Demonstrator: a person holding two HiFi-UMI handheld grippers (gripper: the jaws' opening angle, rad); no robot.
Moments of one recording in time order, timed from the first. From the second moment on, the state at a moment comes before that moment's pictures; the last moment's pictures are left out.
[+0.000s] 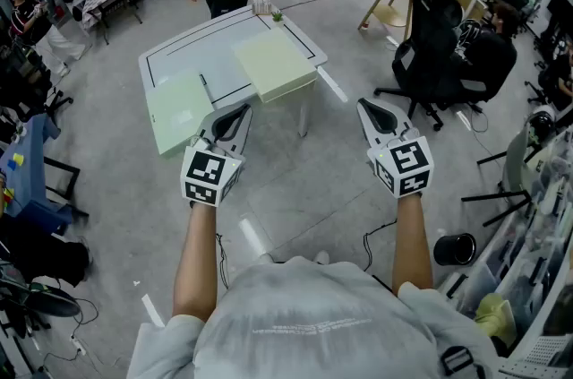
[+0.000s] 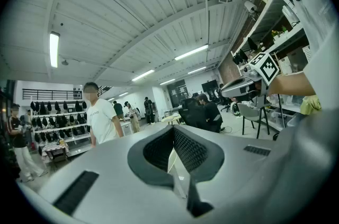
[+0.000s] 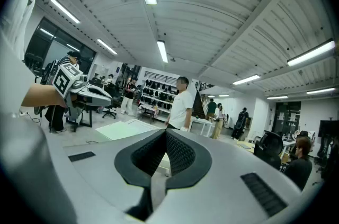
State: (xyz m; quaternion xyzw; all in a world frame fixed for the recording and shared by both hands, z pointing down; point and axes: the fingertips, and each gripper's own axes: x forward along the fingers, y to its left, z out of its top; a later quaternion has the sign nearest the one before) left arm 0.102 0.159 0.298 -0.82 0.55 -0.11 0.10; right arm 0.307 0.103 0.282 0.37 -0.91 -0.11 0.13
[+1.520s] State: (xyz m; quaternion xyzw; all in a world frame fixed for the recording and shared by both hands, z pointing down) left arm 0.149 0.106 0.366 -0.76 0.64 -0.11 -0.02; right arm 0.379 0.012 0.337 0.30 -0.95 -0.02 0.14
